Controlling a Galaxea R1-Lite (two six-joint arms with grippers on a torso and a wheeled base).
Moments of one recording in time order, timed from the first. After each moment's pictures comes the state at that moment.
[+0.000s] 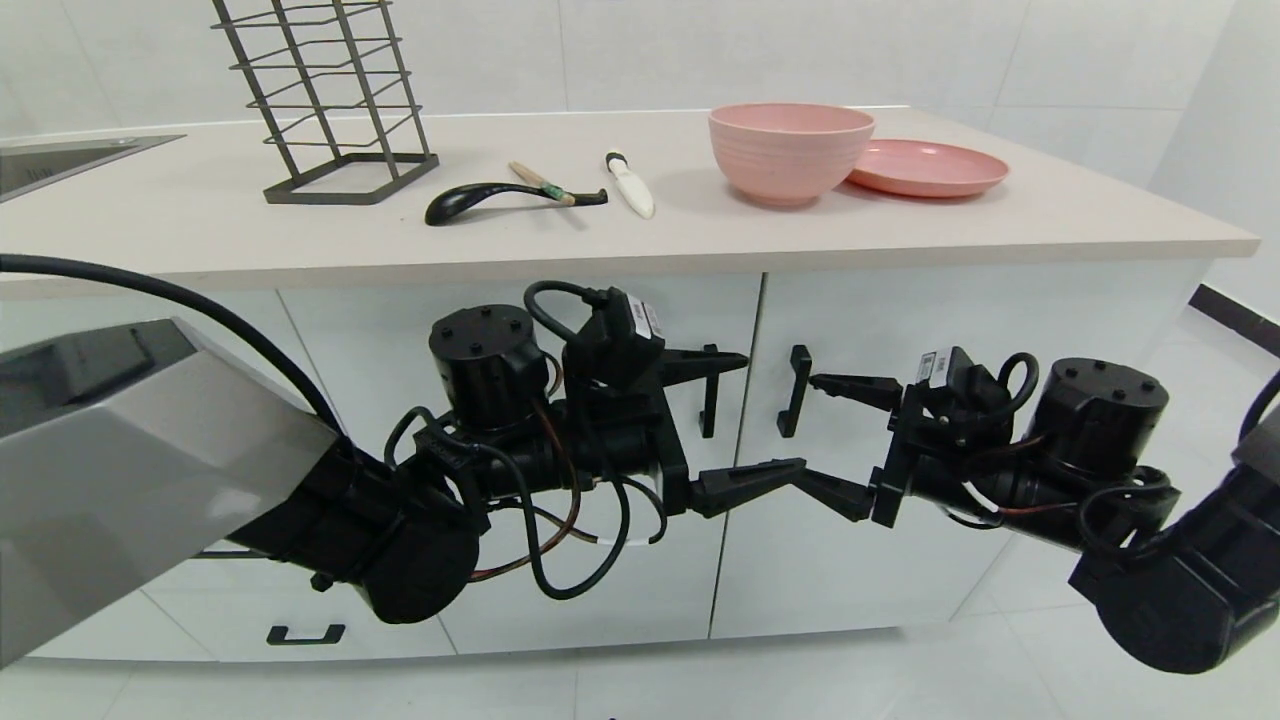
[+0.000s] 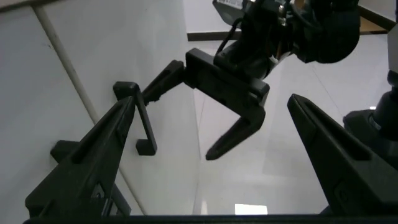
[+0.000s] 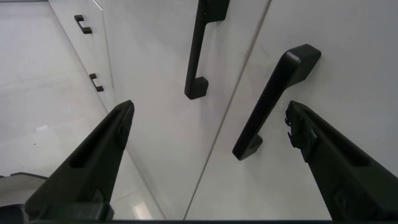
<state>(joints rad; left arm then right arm) -0.68 2.05 -0.93 -1.21 -0.74 0.11 0.33 2.00 -0.50 -1.41 0.68 -0.28</state>
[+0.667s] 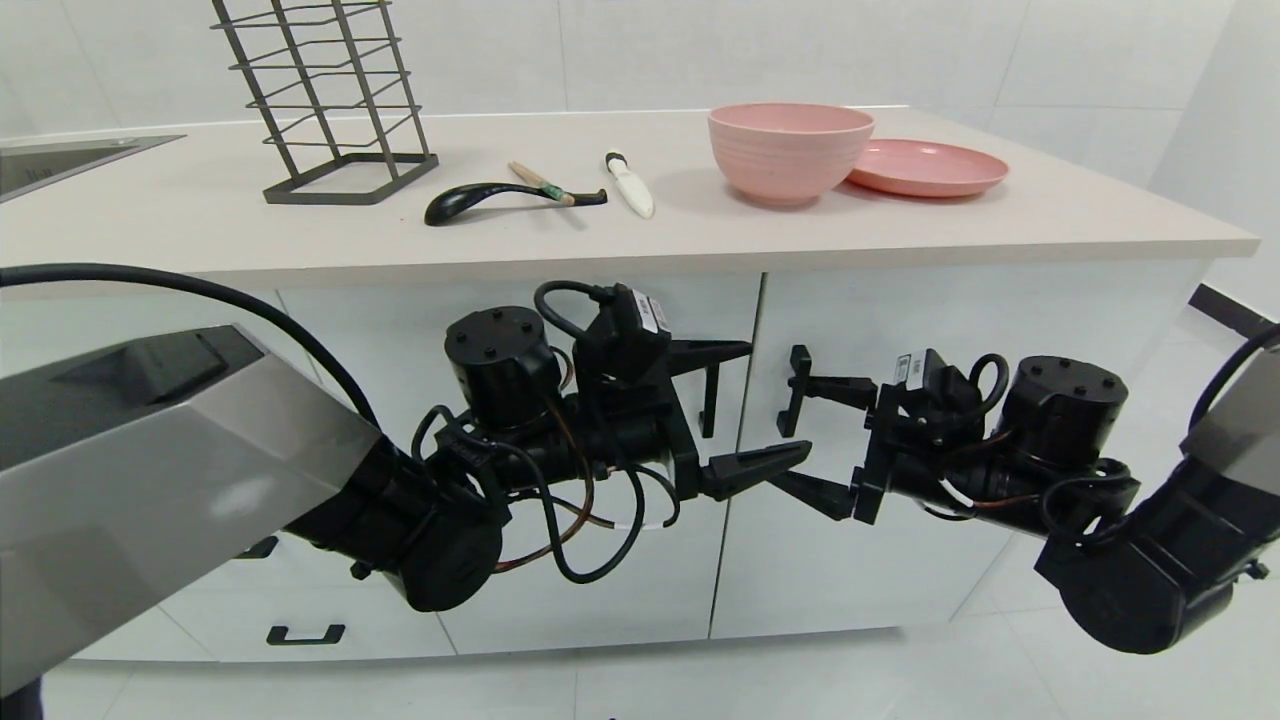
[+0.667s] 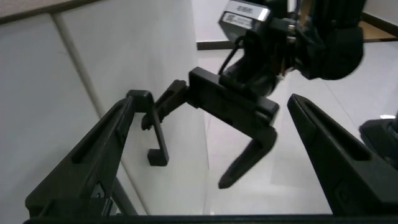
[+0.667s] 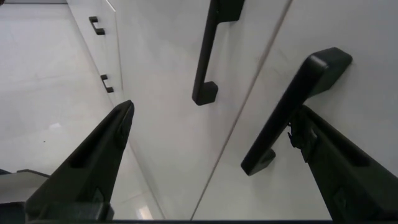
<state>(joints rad) -0.67 2.11 -0.97 -1.28 -0.72 0.09 0.34 2.06 -0.56 -1.42 0.75 -0.28</state>
